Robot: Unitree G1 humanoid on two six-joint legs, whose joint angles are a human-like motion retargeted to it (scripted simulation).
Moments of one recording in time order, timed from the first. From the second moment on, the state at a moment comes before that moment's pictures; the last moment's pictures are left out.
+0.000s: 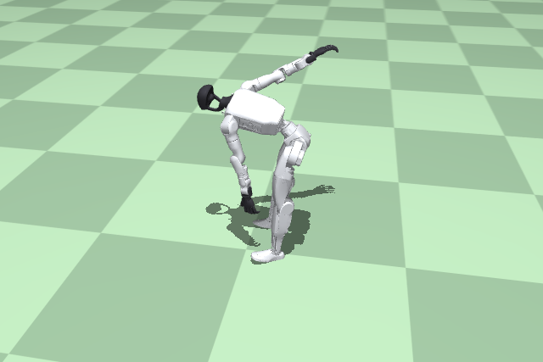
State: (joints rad) left arm -0.89 0.49 0.19 1.50 0.01 -0.11 0.02; right arm 0.48 -0.59 -0.70 1.70 0.44 -0.22 -0.01; waist -0.37 -0.20 0.52; left_leg -0.89 0.17 0.51 0.00 -0.15 -0.11; right_leg -1.04 -0.07 -0.22 -0.01 0.36 0.06
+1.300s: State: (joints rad) left arm 0.39 0.57 0.60 1.70 -0.13 0.13 -0.01; right arm -0.60 -0.90 -0.36 1.49 -0.07 0.00 0.04; waist 0.72 0.52 0.52; left_leg -0.98 -0.05 0.23 0.01 -0.07 -0.09; right_leg -0.83 -0.32 -0.58 0.01 0.30 0.08
